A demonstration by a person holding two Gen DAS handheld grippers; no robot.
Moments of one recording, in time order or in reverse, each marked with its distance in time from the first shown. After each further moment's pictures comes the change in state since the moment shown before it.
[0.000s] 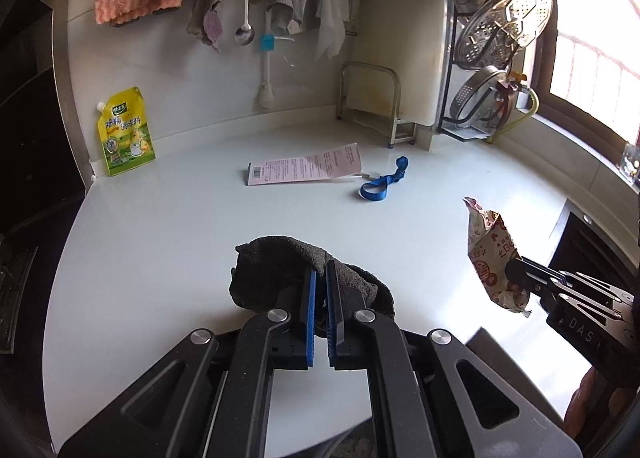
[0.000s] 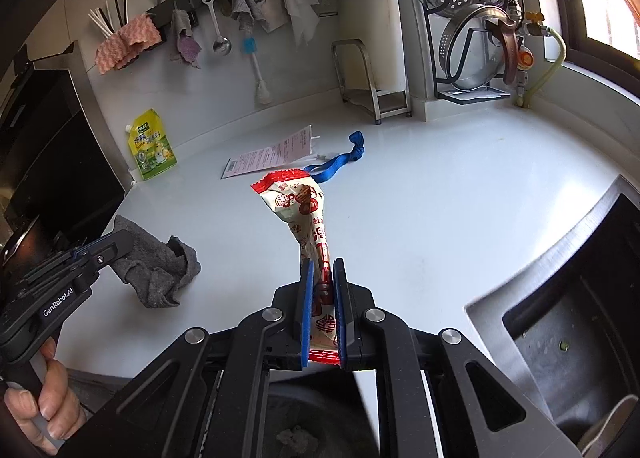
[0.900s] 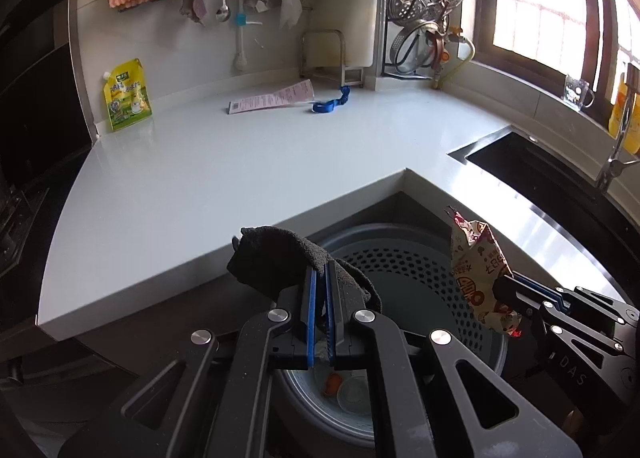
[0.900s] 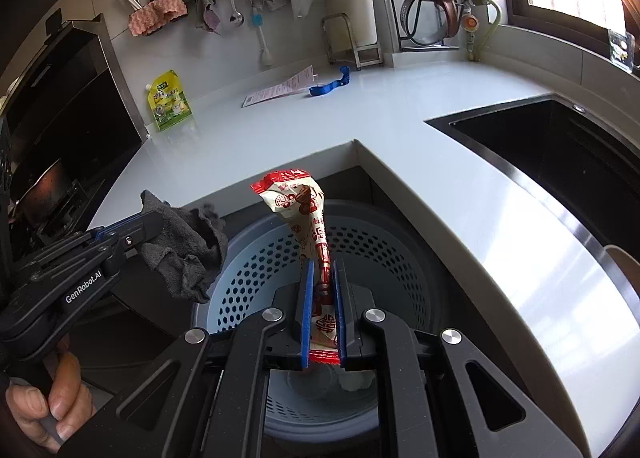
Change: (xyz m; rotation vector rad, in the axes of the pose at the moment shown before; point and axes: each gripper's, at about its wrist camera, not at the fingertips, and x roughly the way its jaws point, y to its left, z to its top) left arm -0.100 -0.029 -0.143 0.077 0.060 -0.071; right arm -0.117 0.046 -0.173 0.051 0.034 -0.072
